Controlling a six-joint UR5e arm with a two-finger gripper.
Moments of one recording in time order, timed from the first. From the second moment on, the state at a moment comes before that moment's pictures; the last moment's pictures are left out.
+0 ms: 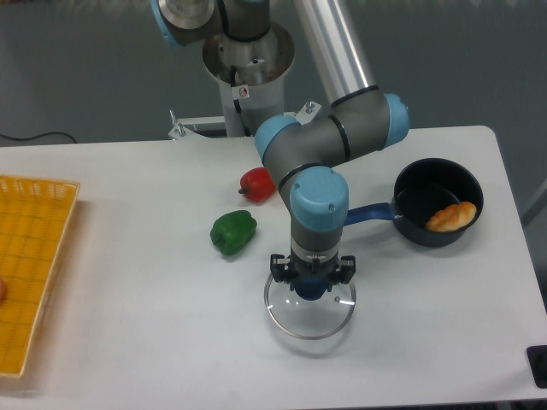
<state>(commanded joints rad) 2.48 -2.03 -1.54 -1.07 1.54 0.49</state>
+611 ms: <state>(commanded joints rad) 2.53 -1.99 -1.53 -1.14 1.55 0.58</state>
